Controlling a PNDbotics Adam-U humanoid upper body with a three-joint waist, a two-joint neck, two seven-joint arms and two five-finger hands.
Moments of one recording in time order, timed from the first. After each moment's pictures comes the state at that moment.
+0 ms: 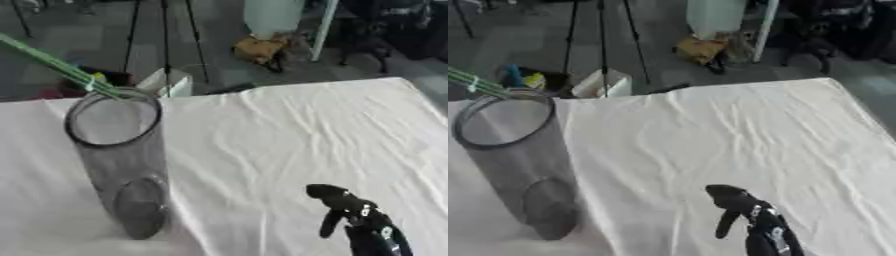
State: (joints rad) left arm -1.00 0.71 -0.29 -1.99 0.48 -0.10 0.29; right arm -0.06 0.07 -0.04 -1.99 0.18 -0.71 0.26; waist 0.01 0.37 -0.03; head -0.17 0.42
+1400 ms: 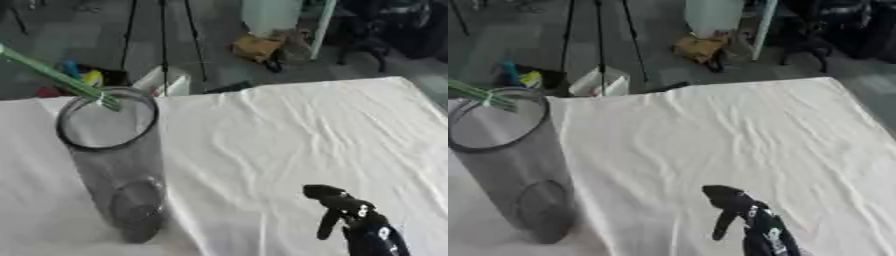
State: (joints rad) left arm -1.00 0.68 -0.33 -1.97 0.36 -0.10 0.29; right arm -0.09 0.08 -0.04 -1.99 0.19 -0.69 0.27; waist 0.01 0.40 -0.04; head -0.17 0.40
